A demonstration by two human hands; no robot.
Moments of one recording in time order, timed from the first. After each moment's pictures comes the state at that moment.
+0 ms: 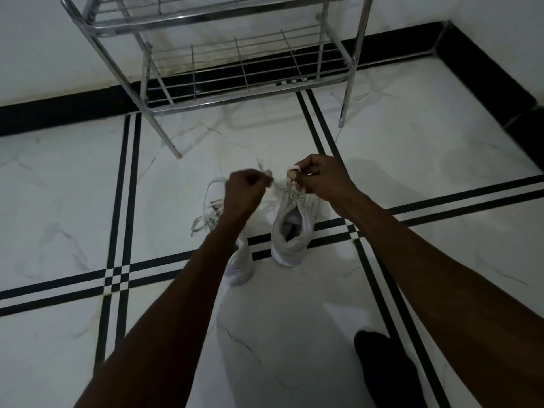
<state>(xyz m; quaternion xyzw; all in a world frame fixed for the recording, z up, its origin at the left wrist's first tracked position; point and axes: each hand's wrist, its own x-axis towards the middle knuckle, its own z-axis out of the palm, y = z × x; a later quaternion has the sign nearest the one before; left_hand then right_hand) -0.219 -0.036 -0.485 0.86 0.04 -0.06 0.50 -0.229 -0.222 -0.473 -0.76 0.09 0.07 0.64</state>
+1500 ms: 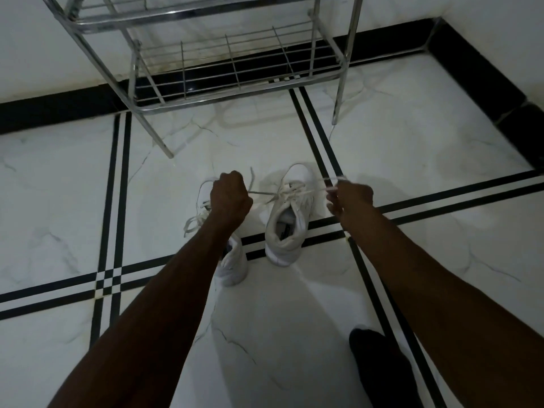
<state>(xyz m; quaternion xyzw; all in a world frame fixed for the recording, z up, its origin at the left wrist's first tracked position) -0.201 -0.025 -0.509 0.99 -0.03 -0.05 0.14 -0.240 -0.254 -0.508 -0.53 0.49 0.01 0.69</state>
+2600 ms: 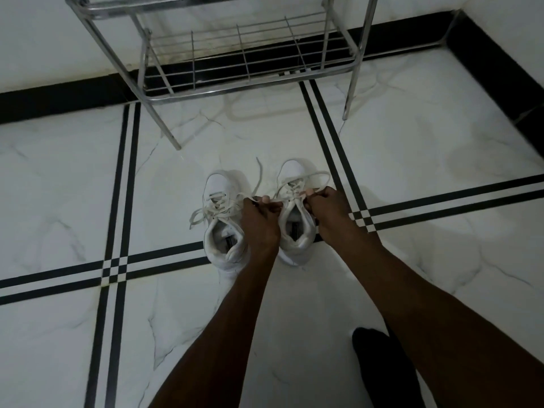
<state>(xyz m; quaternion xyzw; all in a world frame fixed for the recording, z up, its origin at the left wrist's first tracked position) -0.280 -0.079 -0.539 0.78 0.22 0.04 0.58 -0.251 -0.207 -0.549 -0.68 0.34 0.06 0.64</state>
